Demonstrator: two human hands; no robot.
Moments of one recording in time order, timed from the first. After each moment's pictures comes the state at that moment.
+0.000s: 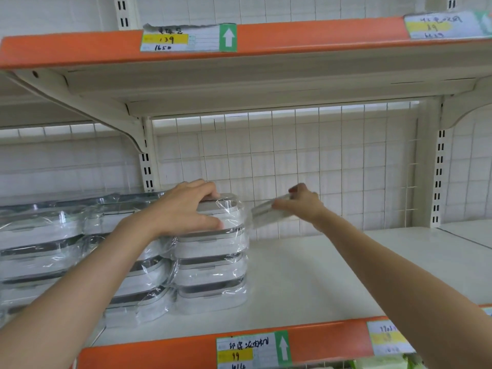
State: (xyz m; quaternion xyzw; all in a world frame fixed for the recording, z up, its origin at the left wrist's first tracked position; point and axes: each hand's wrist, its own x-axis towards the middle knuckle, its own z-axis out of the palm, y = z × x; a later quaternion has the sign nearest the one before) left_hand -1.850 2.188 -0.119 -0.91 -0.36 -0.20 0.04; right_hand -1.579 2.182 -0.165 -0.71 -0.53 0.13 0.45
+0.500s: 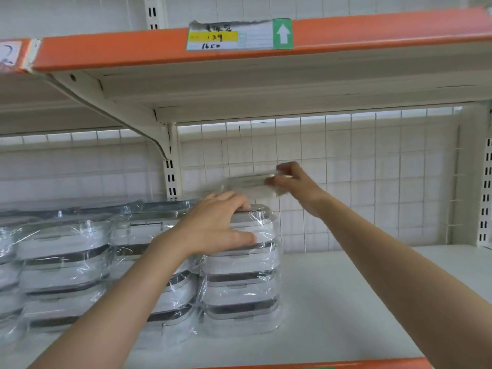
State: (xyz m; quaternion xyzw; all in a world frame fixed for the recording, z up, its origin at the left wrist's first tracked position) left_hand -1.851 2.193 -0.126 -0.91 -0.33 -0.24 0.07; right_hand -1.626 2.232 -0.119 -0.50 -0.62 0.22 0.57
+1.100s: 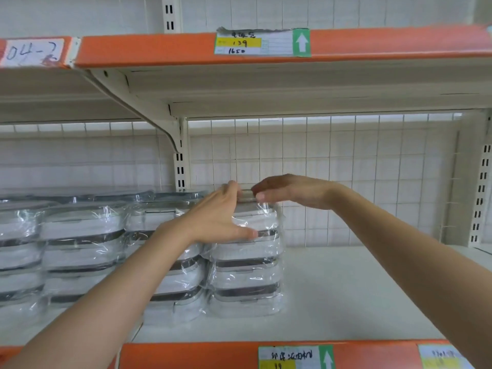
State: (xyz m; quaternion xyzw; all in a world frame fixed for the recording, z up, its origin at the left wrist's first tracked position) left_hand -1.864 2.193 -0.128 -0.90 -0.38 -0.20 0.04; right_hand -1.656 2.180 -0.099 -0.53 -0.78 0.23 0.25
